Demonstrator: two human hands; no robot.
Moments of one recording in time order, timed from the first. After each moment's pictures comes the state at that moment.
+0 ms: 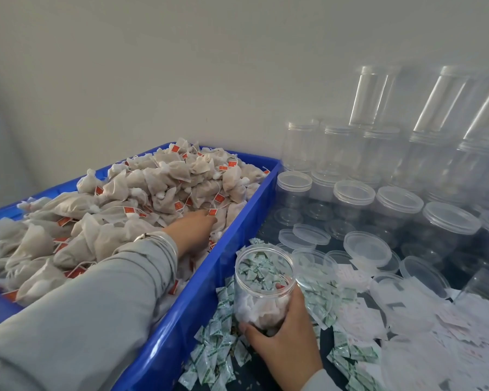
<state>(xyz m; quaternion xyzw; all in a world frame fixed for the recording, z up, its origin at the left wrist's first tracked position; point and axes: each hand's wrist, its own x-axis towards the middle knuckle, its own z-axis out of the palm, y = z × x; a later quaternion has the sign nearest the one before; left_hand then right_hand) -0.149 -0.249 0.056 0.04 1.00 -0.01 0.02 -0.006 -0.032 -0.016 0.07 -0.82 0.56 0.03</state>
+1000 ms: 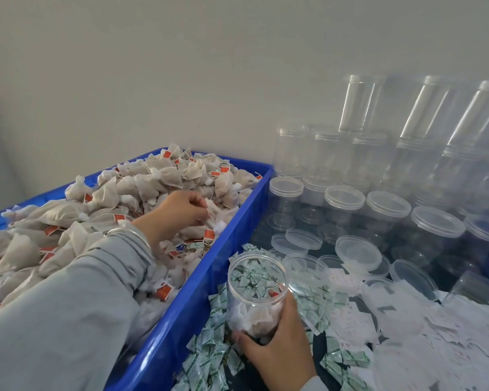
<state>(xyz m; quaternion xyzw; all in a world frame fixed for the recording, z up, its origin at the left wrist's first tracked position) -0.140 -0.245 0.103 -0.05 0.86 0.50 -0.06 -0.007 -0.030 -0.024 0.07 -0.82 0.56 0.04</state>
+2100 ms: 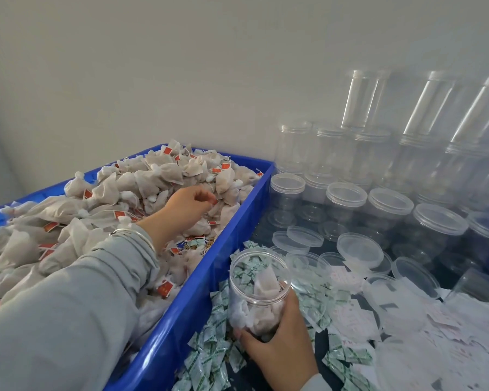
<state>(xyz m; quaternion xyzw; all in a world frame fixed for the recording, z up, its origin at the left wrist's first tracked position) -0.142 -0.241 0.099 -0.04 0.89 0.44 -0.10 -0.009 -0.033 -0.029 0.08 -0.82 0.56 0.05</state>
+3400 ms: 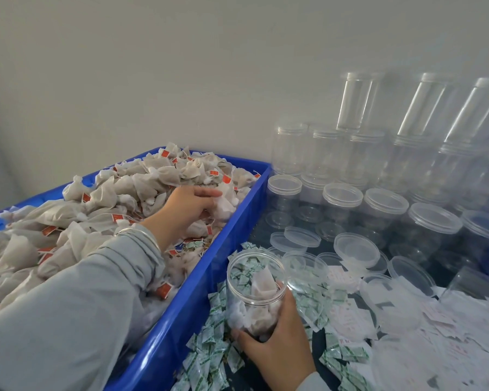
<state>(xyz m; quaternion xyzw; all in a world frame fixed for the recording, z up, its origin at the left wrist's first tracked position) -0.141 -0.230 0.105 -0.05 0.77 0.63 -0.08 -0.007 -0.031 -0.025 0.09 -0.82 0.56 0.05</state>
